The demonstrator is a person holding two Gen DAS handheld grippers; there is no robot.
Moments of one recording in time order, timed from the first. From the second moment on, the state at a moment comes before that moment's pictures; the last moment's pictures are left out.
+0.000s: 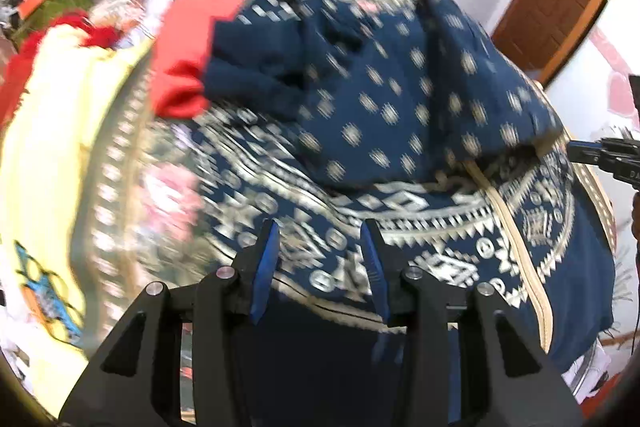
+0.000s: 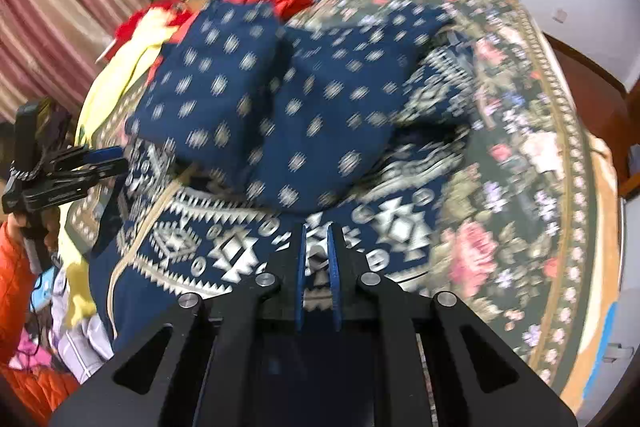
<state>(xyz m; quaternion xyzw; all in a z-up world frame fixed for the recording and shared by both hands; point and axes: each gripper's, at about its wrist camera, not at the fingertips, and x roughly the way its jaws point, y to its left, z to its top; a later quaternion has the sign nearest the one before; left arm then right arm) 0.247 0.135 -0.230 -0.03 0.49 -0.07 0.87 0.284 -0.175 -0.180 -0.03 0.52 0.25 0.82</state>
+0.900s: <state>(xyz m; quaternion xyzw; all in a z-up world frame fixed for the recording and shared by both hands) 0.468 0.199 -0.229 -0.14 0.48 -0.08 0.86 0.437 -0.231 -0.216 0.04 0.53 0.12 0.84</state>
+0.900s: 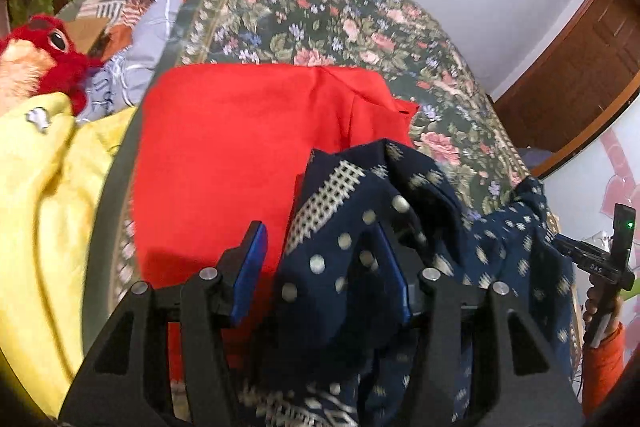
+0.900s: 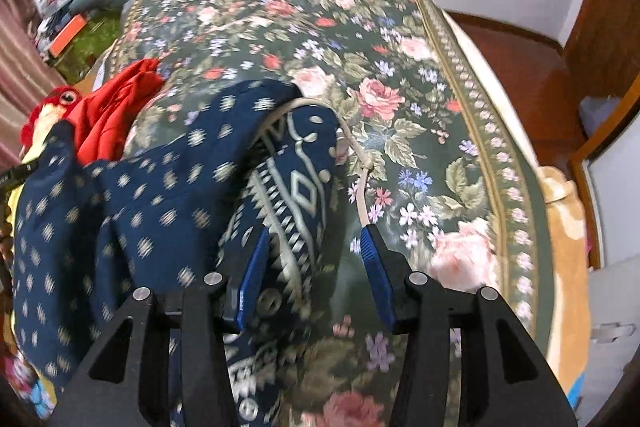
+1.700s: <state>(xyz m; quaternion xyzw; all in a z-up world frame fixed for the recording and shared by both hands) 0.475 0.177 -0.243 -0.15 0.50 -0.07 0.85 0.489 -0.219 -0.248 0.18 0.55 0.18 0.79</state>
